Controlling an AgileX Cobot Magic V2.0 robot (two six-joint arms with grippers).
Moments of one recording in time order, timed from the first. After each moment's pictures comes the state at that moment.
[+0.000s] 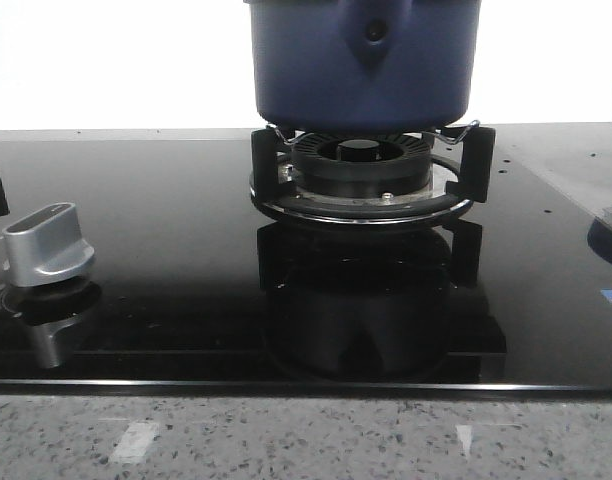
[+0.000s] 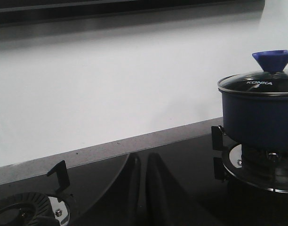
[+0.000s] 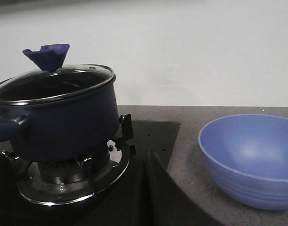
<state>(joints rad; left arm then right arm) 0.03 0.27 -0.24 -1.79 0.39 1.90 0.12 0.27 -0.25 1.02 0.07 -0.95</state>
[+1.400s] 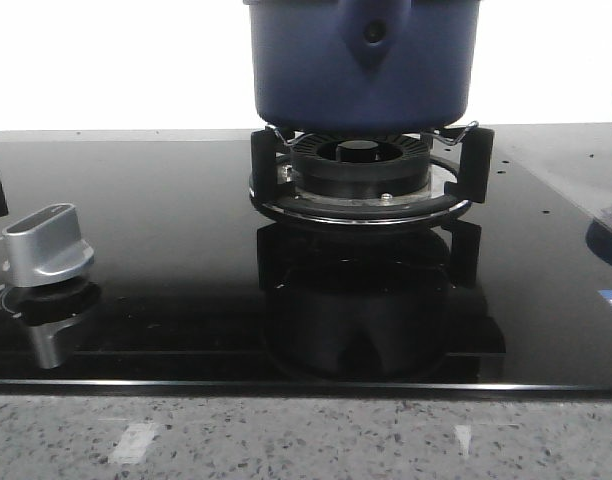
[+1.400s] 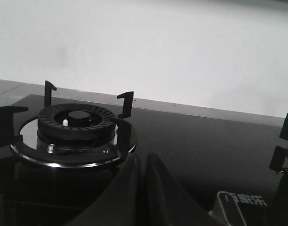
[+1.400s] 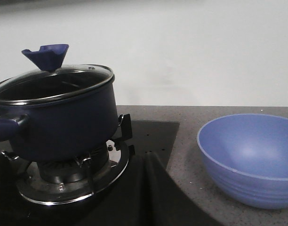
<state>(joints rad) -0.04 0.00 0.00 -0.13 0.04 0.00 0.12 0.27 -0.24 1.02 0.07 -0.95</state>
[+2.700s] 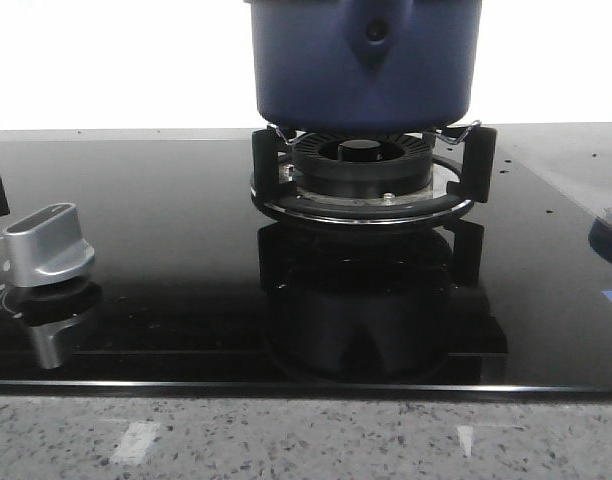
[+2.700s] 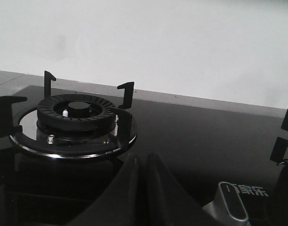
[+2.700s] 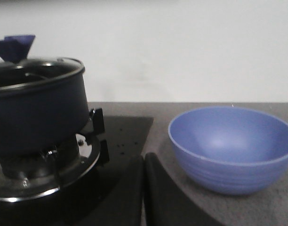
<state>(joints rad) -0.04 0.00 0.00 -0.13 0.06 0.00 0.07 0.25 -0.18 0.28 0.04 -0.25</state>
